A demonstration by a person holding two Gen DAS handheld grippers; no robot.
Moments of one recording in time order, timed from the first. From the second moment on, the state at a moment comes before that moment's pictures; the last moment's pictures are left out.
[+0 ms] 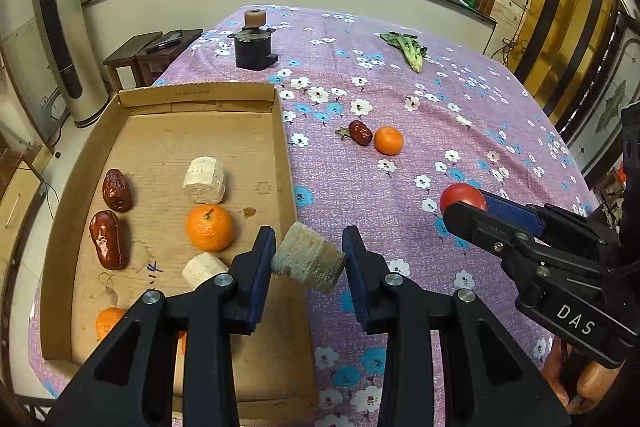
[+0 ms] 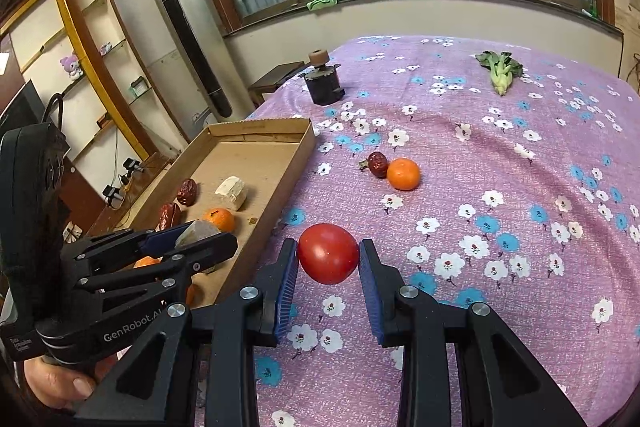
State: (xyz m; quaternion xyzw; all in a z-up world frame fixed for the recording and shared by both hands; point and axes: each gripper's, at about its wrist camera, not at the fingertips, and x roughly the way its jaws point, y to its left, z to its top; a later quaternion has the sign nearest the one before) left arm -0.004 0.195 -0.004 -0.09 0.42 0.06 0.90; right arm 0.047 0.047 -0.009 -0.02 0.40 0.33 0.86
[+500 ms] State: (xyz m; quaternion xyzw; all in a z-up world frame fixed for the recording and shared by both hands) left arm -0.009 0.209 -0.008 -0.10 0.42 0.07 0.90; right arm 0.047 0.057 -0.014 -0.03 0.40 0.34 0.85
